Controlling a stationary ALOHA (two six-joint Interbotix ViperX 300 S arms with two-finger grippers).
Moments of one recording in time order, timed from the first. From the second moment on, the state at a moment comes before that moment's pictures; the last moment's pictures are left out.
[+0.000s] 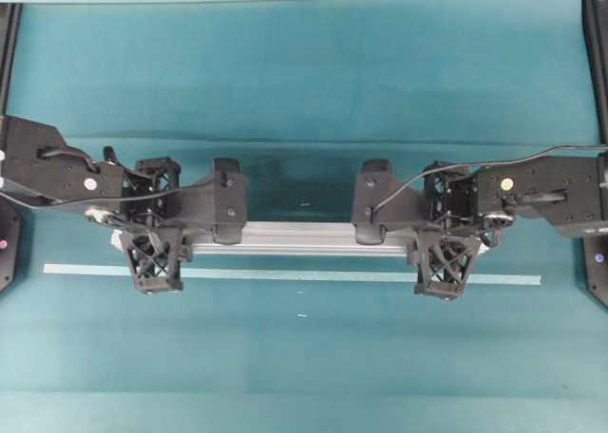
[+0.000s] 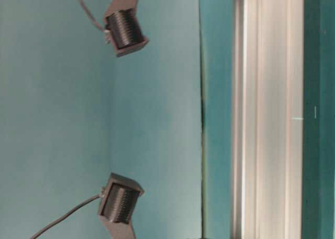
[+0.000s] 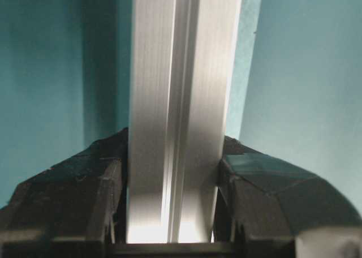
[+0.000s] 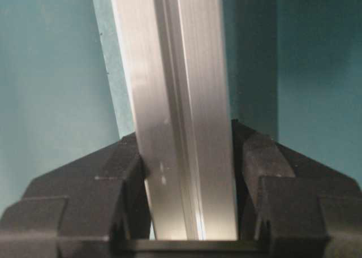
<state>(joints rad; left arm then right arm) 0.03 -0.04 0.70 0.04 0.65 -0.11 -0.03 -0.02 0.72 0.07 0.66 0.06</state>
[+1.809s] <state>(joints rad) -0.01 0.01 0.73 0.04 0.53 -0.16 0.00 0.03 0.74 0.10 0.58 0.06</state>
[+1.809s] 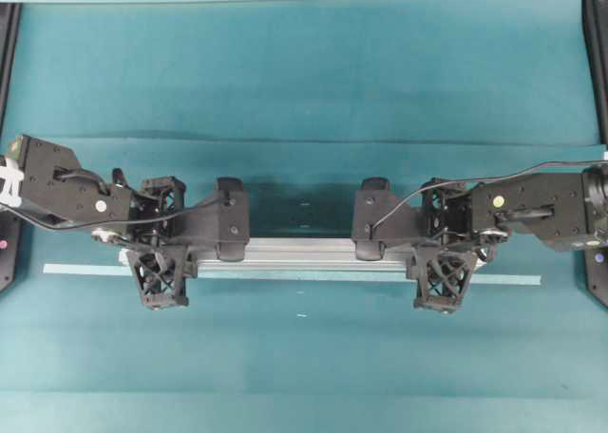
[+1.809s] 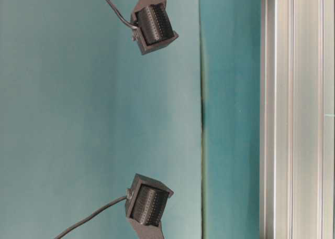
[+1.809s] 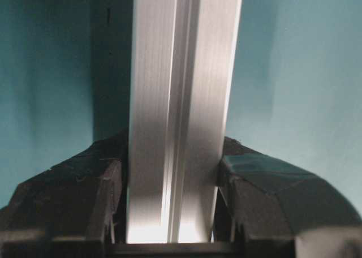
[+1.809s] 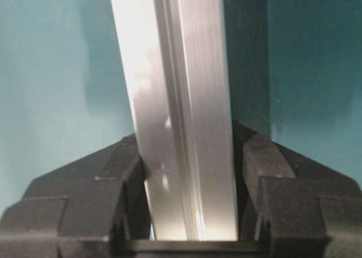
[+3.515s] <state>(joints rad) -0.03 -0.18 0.72 0.03 0.61 -0.19 -0.02 -0.12 0.74 0.08 0.58 0.11</state>
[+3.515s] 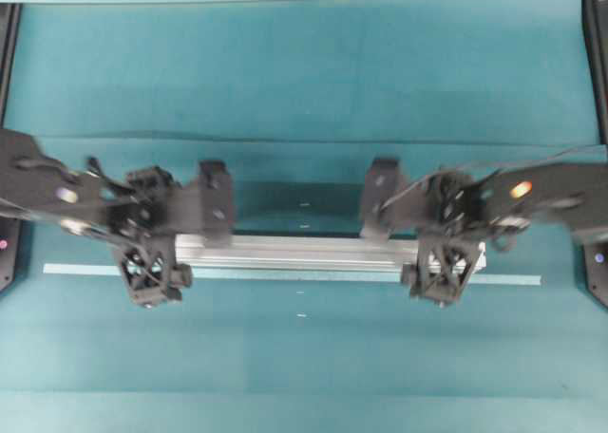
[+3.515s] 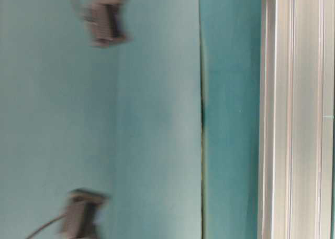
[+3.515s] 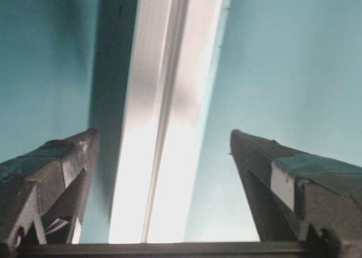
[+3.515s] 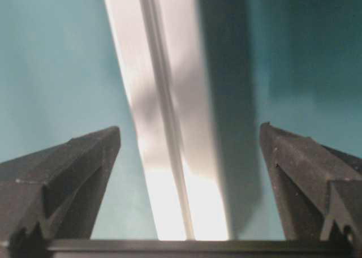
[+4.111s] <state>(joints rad) -0.03 -0.59 0.80 0.03 0.52 -0.08 -0.08 -0.59 0.86 0.04 0.50 0.08</state>
